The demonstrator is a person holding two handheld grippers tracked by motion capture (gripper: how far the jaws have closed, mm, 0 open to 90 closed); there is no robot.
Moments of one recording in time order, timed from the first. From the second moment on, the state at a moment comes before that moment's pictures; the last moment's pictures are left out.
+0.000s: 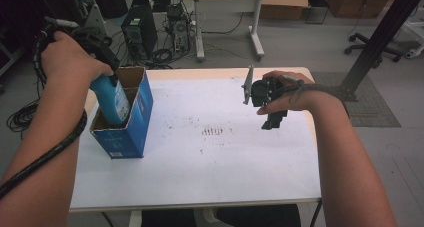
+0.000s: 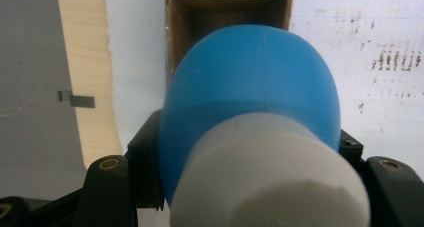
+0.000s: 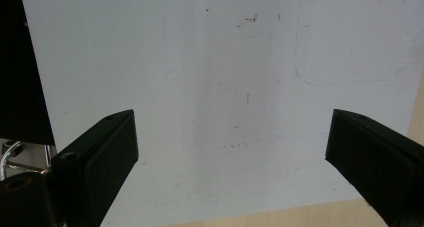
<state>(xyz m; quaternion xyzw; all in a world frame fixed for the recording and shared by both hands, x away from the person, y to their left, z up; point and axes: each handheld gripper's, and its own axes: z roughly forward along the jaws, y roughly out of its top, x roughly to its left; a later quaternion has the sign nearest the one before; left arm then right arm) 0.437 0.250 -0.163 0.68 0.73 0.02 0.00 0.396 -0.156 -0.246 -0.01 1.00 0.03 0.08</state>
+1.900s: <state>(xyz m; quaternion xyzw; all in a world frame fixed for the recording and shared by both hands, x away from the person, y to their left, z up) 0.434 0.258 -0.282 0.69 0.73 0.01 -0.01 0.395 -0.154 -0.249 -0.02 1.00 0.03 0.09</state>
